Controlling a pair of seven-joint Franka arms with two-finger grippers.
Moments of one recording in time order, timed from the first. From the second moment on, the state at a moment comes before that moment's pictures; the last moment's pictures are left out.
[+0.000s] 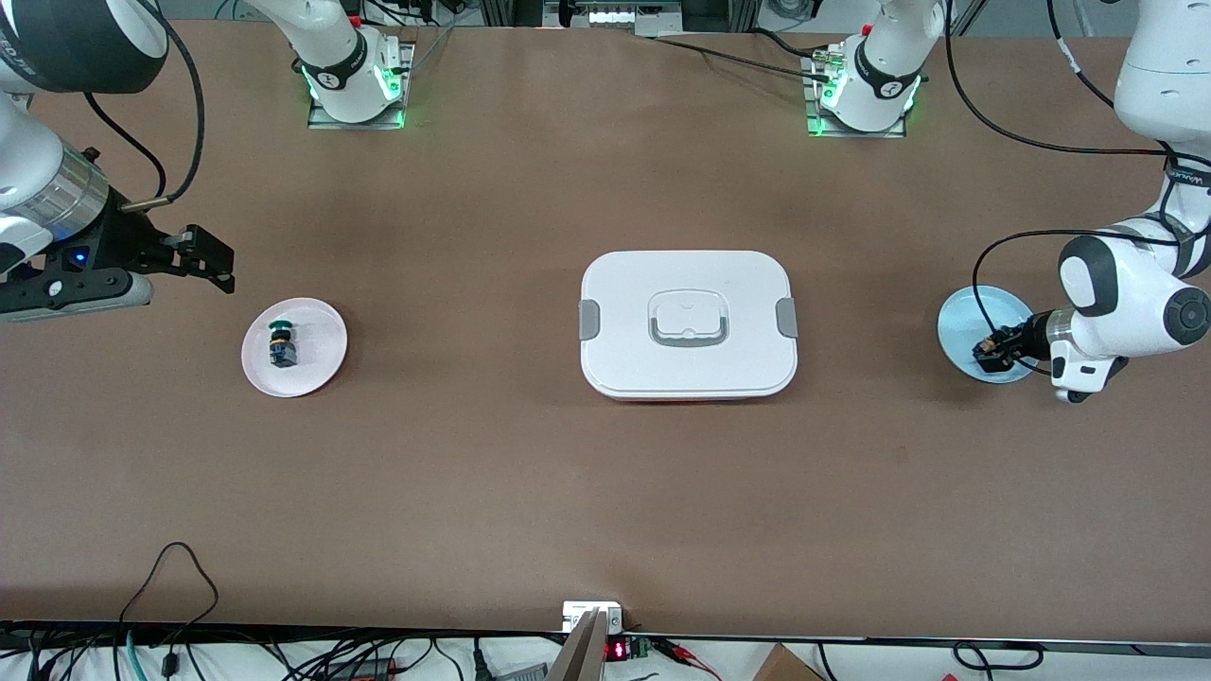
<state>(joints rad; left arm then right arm) 0.33 0.56 -0.01 -1.96 -0.02 2.30 -0.33 0.19 0.11 -0.09 -1.58 -0.01 1.76 -0.06</state>
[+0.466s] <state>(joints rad) 0.33 0.44 -0.05 -1.90 -0.02 2.14 -0.29 0.20 0.11 -0.09 -1.58 -0.01 1.76 -0.06</state>
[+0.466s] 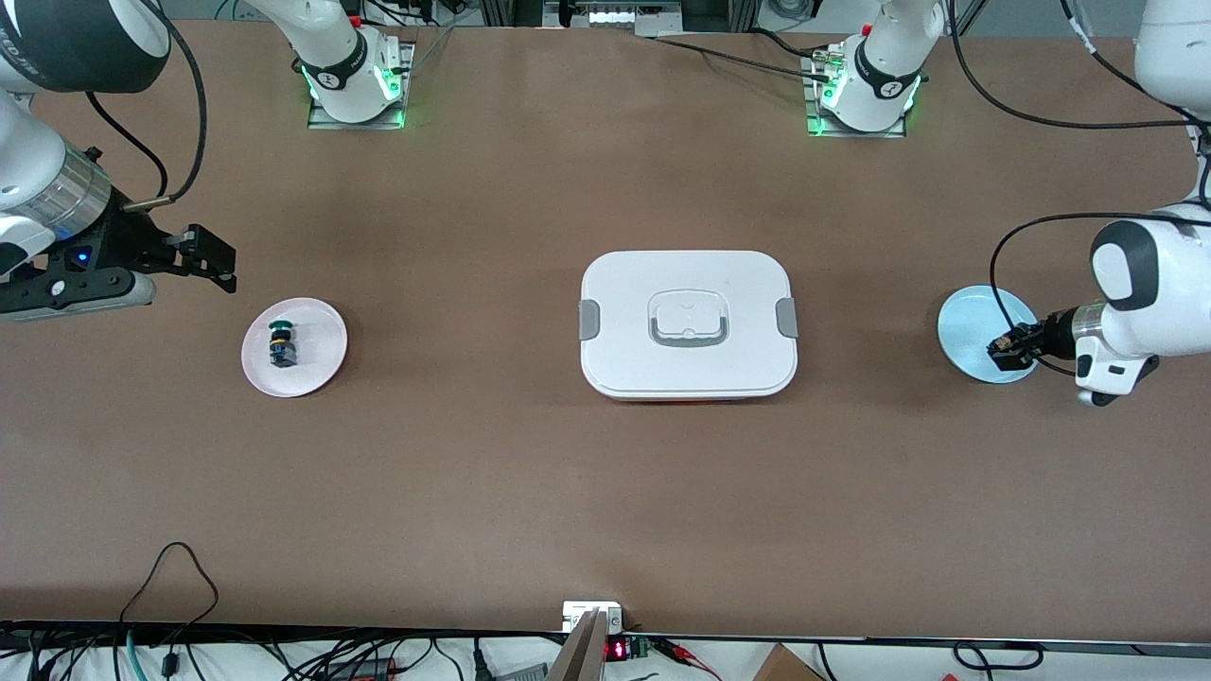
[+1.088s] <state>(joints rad) 0.34 0.39 -0.08 -1.90 -0.37 2.12 0.26 0.20 0.11 -0.09 -1.58 -0.01 1.76 -0.06</state>
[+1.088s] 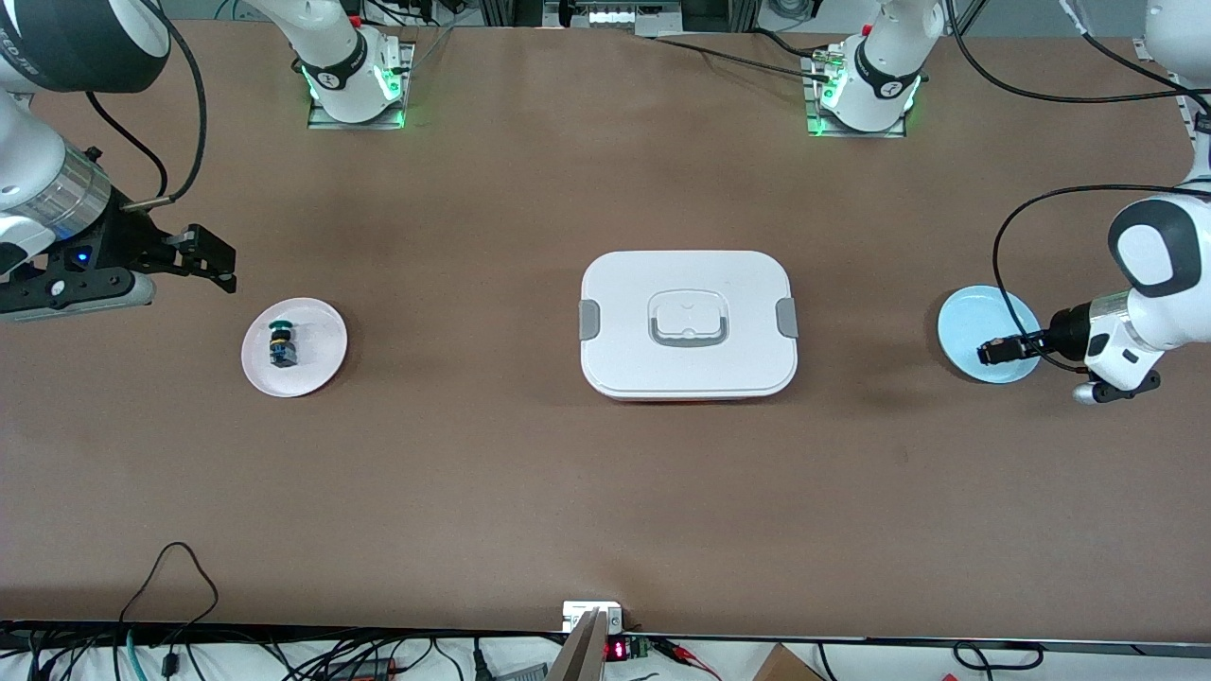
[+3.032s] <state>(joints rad) 0.25 0.62 -0.48 -1.76 -1.59 1.77 1.85 0.20 0.28 -0.09 -1.59 0.79 1.65 -0.37</state>
